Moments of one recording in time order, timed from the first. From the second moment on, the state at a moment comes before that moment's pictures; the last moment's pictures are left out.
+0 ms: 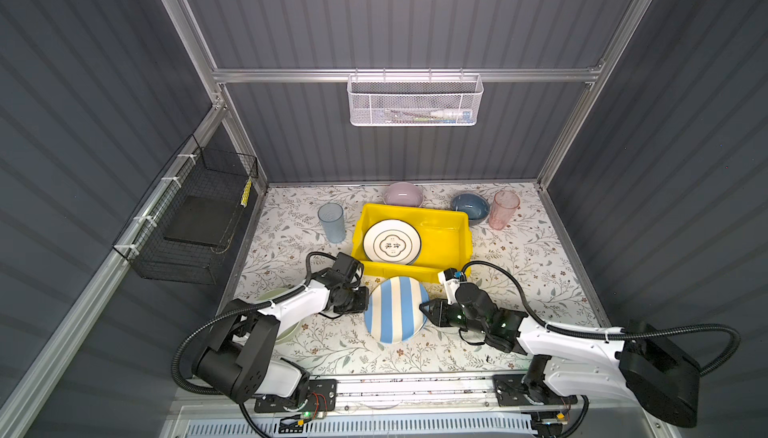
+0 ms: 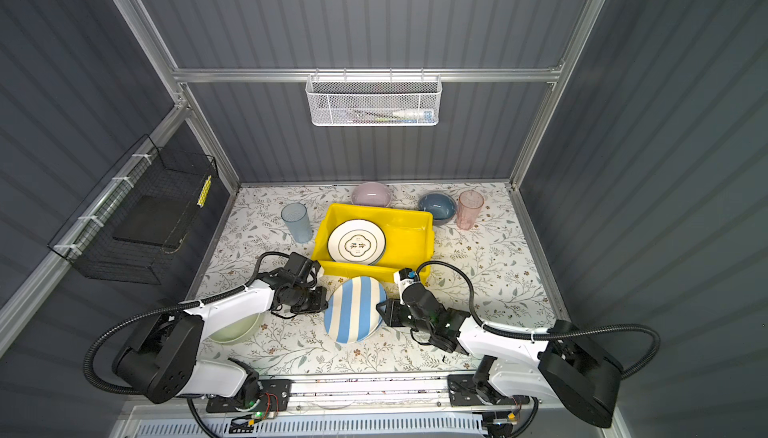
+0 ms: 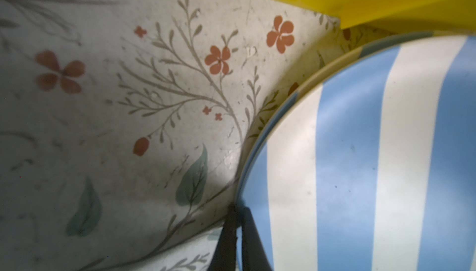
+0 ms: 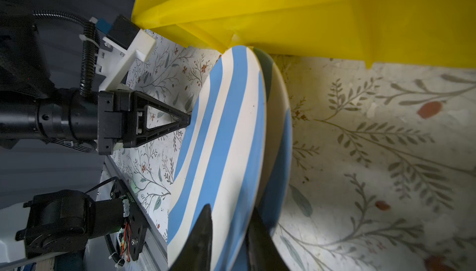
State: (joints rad) left arm -0.52 1.42 0.65 -0.44 0.28 -0.45; right arm 0.92 1.18 0.37 0.22 -0.09 0.89
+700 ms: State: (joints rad) left arm -0.53 1.36 0.71 -0.57 0.28 -0.46; right arm 0.91 1.18 0.45 0.14 -0.08 0.91
